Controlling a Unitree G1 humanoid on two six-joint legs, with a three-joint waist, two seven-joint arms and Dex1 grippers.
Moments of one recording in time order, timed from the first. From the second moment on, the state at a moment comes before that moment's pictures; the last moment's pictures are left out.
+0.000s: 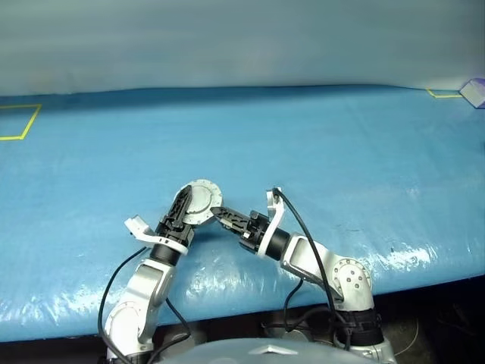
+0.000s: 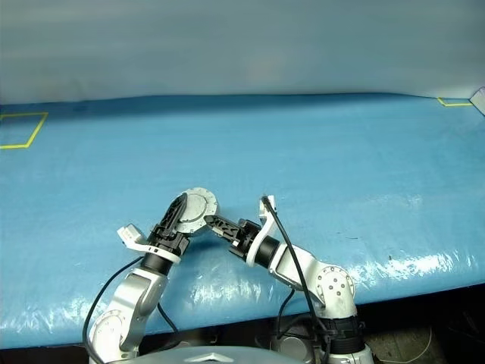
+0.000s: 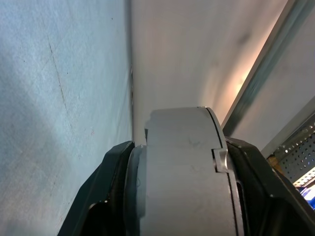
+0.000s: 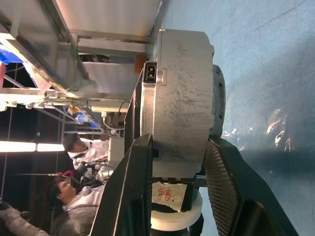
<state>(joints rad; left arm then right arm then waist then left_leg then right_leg) 0.25 -0.06 0.11 -0.30 -1.68 0.50 -0.04 -0.05 -0.05 0.10 -0.27 1.65 0.93 -0.25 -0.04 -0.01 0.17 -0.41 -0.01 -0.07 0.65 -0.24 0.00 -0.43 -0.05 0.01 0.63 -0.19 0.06</state>
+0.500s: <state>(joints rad) 0.19 -0.06 0.10 -0.31 -1.69 0.46 0.08 -0.10 -0.05 0.11 -0.28 1.49 0.89 -0.13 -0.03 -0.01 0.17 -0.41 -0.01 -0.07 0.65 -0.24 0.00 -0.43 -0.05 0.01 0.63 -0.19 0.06</state>
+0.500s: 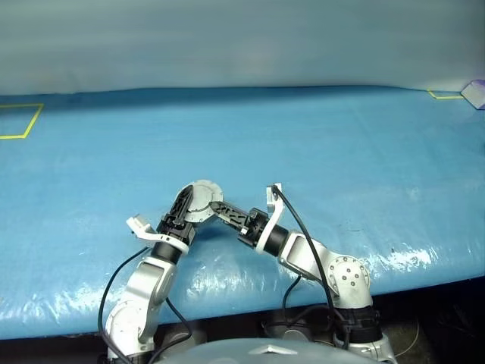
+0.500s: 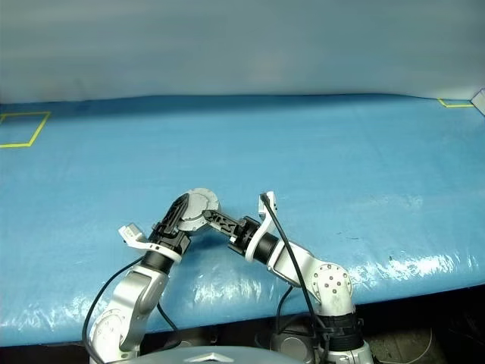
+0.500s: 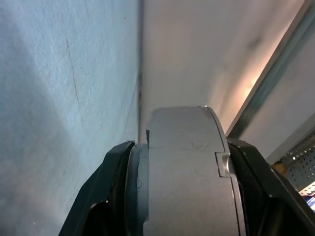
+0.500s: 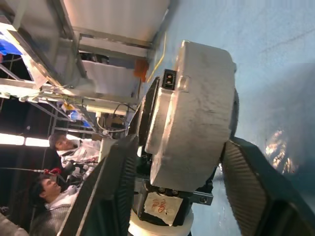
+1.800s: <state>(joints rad) -1.00 0.28 0.54 1.20 -0.92 0.25 -0.05 0.13 -0.26 0.32 -0.52 0.45 0.60 0.19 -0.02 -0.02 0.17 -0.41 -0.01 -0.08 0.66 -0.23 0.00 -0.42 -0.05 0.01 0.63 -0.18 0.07</state>
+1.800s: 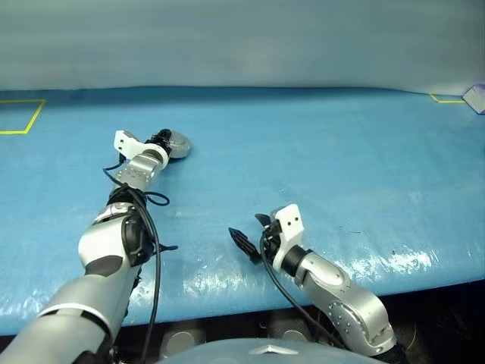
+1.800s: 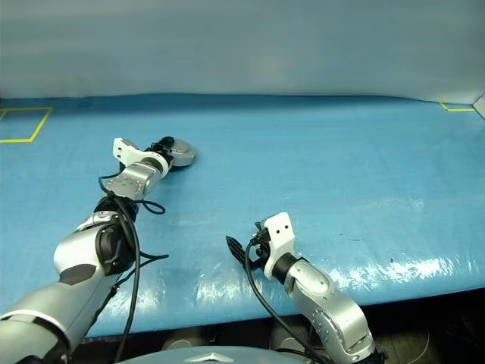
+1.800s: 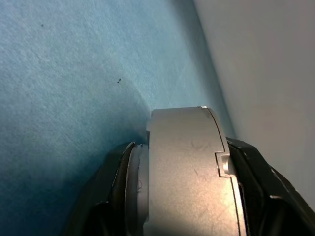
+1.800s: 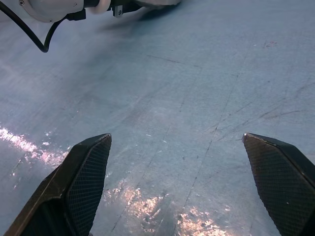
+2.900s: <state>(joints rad) 0.24 0.43 0.14 -0.37 -0.44 0.29 -0.32 0.10 -0.23 0.21 -0.44 0.30 0.40 0.28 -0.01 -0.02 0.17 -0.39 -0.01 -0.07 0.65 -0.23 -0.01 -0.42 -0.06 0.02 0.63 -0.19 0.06</state>
